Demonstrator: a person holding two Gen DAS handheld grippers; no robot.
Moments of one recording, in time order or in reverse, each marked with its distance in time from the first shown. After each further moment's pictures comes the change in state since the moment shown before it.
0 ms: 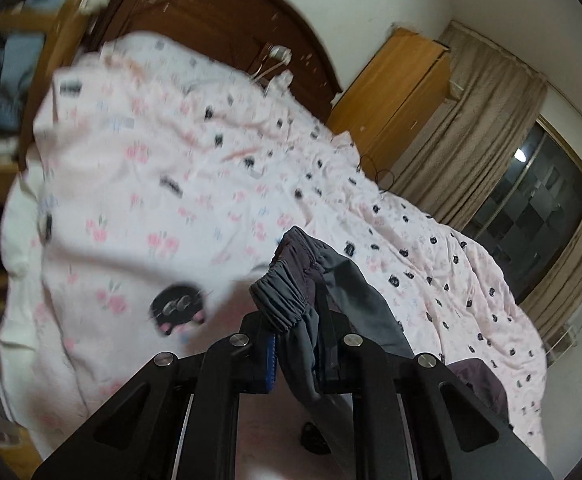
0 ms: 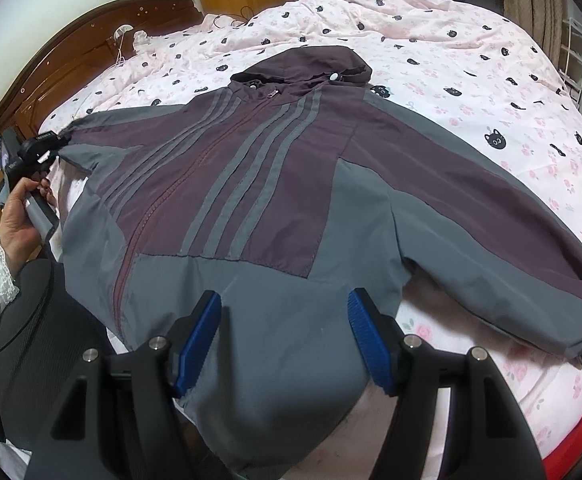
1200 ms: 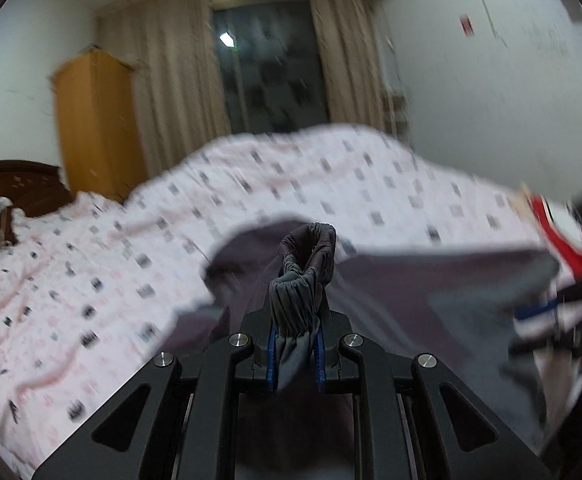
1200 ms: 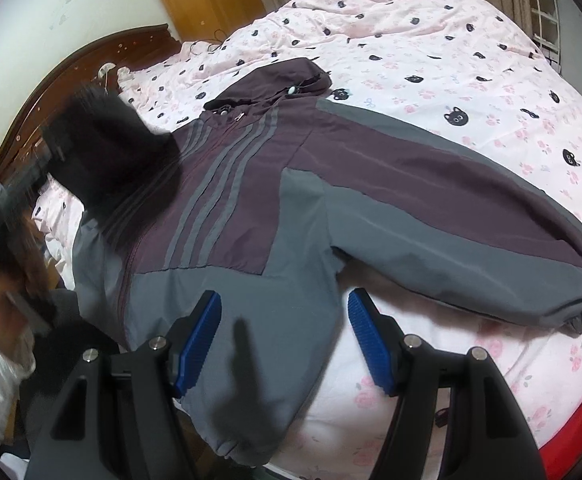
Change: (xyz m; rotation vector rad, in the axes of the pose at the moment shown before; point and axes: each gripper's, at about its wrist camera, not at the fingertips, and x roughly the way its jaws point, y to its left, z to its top) left arm -0.120 -0.229 -0.169 1.023 0.192 -0.519; right arm -0.022 -0.045 -0.008 0.146 -0.052 0.050
